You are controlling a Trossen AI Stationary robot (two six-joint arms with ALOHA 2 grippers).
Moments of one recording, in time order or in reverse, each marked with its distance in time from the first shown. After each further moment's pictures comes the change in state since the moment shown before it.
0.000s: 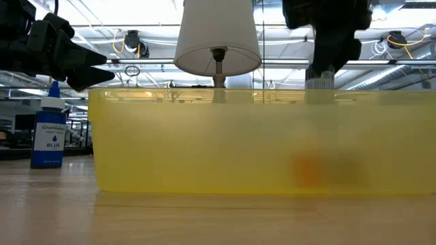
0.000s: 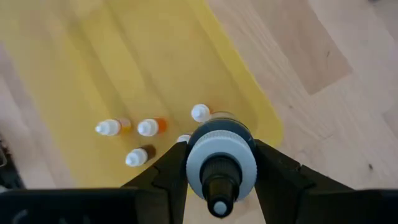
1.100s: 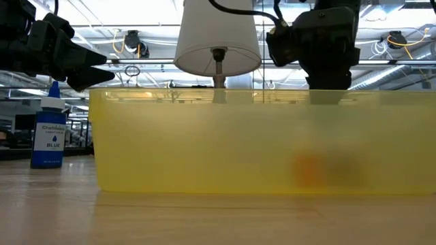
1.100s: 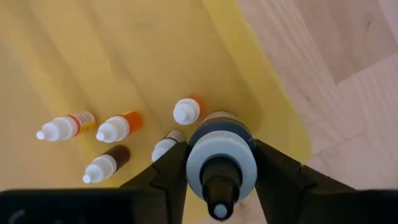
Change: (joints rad) left arm 0.000 0.000 0.000 0.000 0.000 0.000; right arm -0.062 0.165 0.001 0.015 -0.098 -0.054
